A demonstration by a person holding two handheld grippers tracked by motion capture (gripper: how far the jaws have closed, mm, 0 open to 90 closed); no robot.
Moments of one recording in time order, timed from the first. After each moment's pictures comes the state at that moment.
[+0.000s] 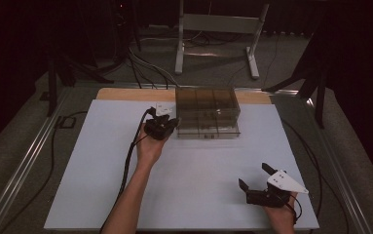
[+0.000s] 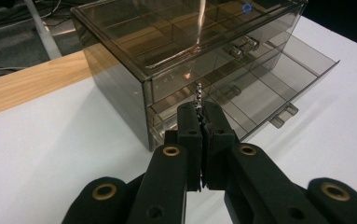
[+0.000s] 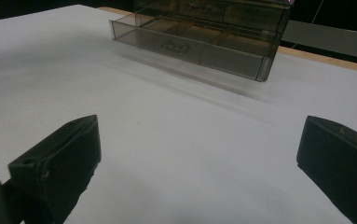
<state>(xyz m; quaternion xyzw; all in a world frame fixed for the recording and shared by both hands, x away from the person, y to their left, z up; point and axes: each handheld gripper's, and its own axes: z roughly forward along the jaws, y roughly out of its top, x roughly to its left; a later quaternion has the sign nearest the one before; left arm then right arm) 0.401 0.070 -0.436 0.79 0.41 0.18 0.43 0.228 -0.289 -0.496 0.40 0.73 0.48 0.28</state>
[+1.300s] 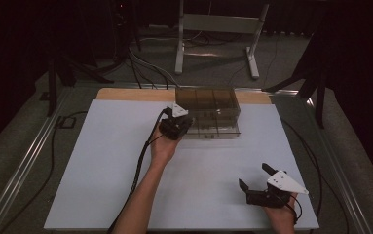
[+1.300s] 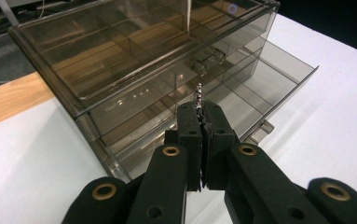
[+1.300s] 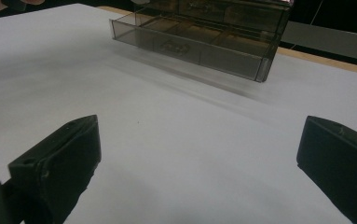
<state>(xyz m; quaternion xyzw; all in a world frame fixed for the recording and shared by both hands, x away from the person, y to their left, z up) 0.407 0.028 -0.441 0.80 0.38 0.18 0.43 0.227 -0.289 -0.495 0.40 0.73 0.47 0.29</state>
